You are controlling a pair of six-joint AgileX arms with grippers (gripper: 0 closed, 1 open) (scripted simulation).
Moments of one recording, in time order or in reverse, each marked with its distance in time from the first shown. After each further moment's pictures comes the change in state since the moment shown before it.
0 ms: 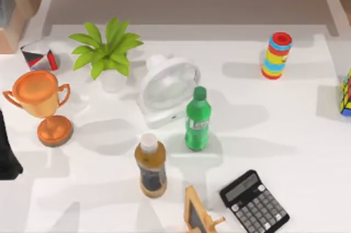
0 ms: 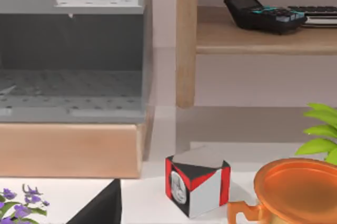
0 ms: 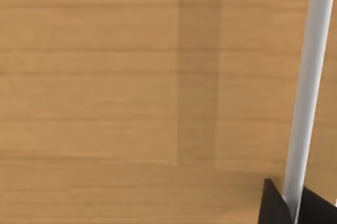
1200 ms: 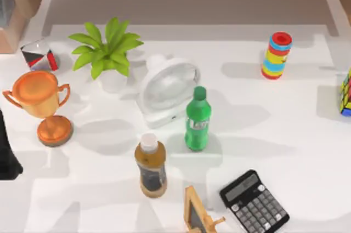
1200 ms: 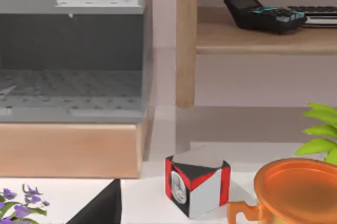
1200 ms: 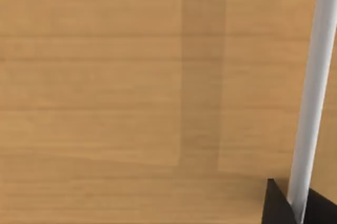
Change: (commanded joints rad) left arm 0.000 0.000 0.000 0.000 0.000 0.000; right arm 0.147 0.133 0.331 -0.207 0.157 -0.001
